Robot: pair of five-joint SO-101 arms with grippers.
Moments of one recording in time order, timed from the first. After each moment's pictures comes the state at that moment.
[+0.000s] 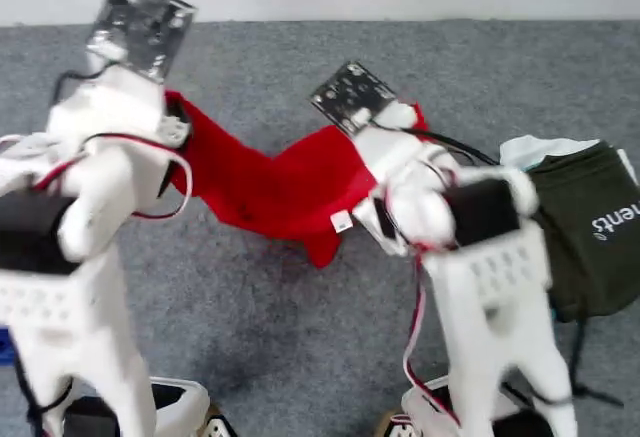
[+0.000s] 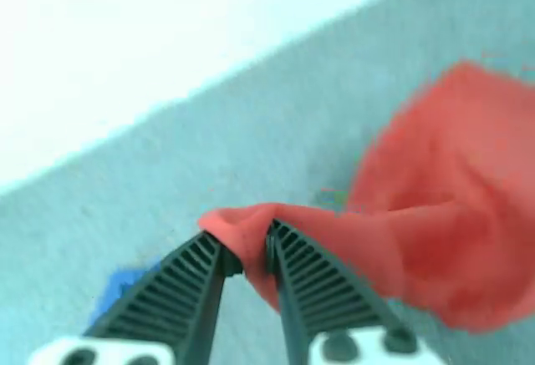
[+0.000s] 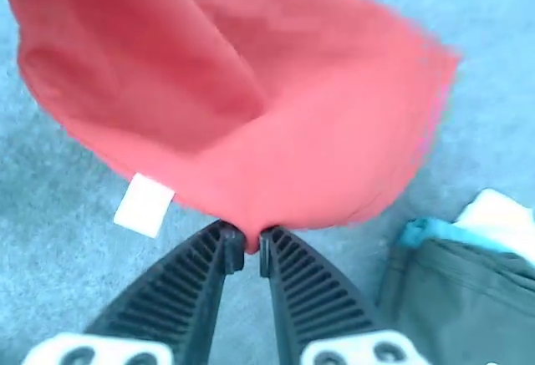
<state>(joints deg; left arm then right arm) 2.2 -22.1 -29.0 98.9 -16.3 -22.0 -29.7 -3.2 97.9 24.4</state>
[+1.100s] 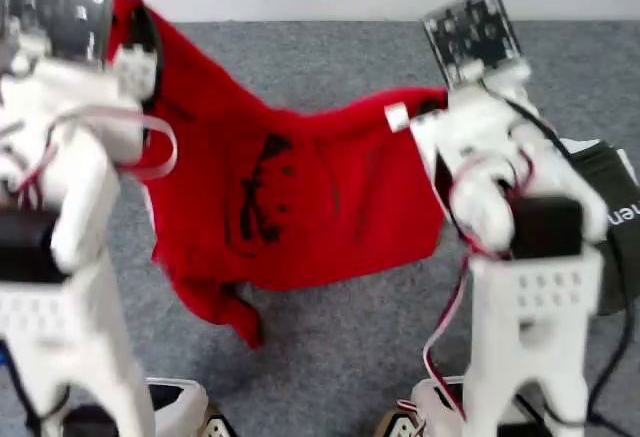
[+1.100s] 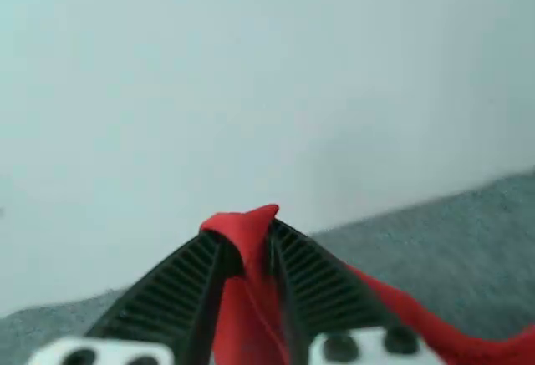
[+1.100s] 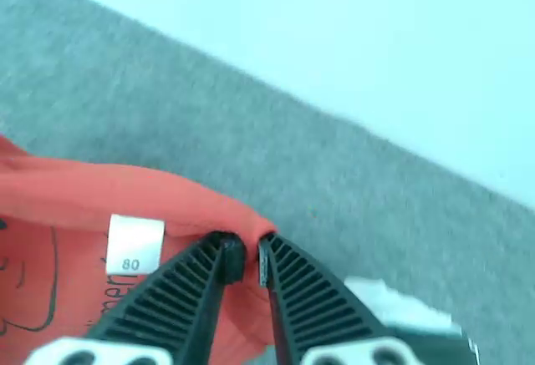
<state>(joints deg) -1.1 -21.3 -22.8 69.1 -10.9 -8.4 -27.6 -4.7 70.9 18.9</state>
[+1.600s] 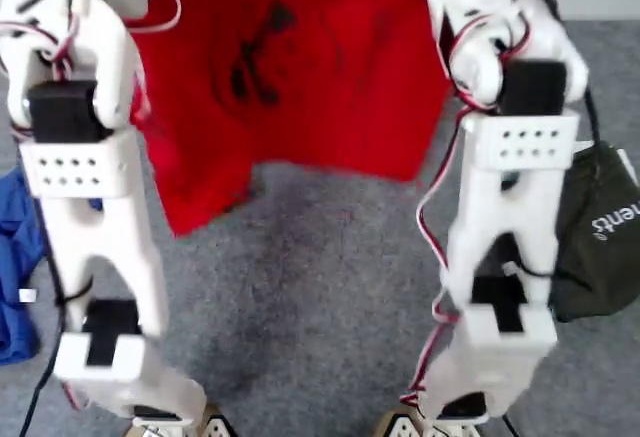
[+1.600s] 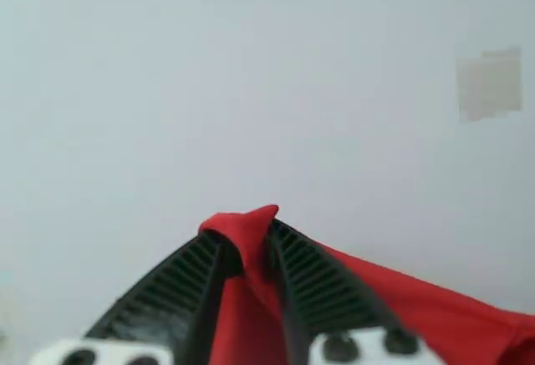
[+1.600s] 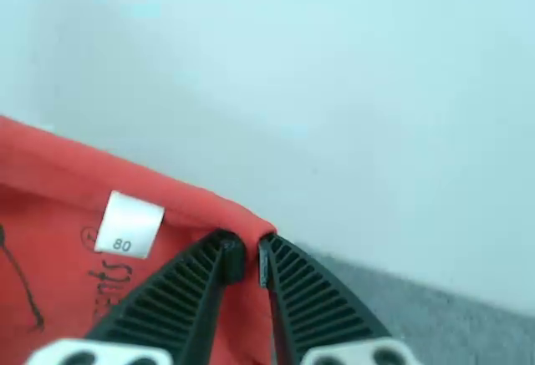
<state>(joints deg) -2.7 9.7 -53.4 44.9 -10.3 -4.1 18.0 -63.5 69.4 15.9</state>
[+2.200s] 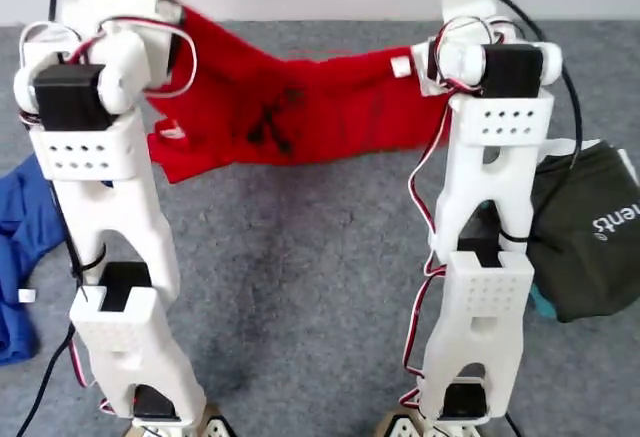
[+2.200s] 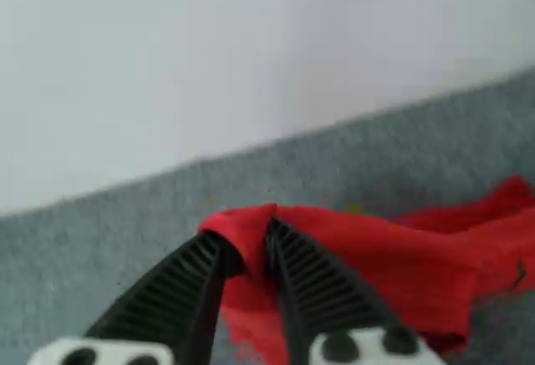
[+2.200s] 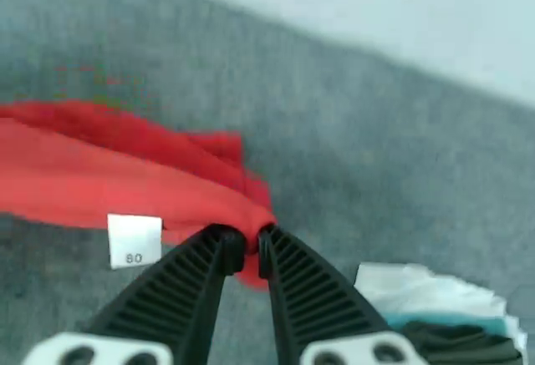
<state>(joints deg) -2.7 21.5 -73.7 98.0 -10.3 -3.9 36.3 -79.9 100.6 15.9</state>
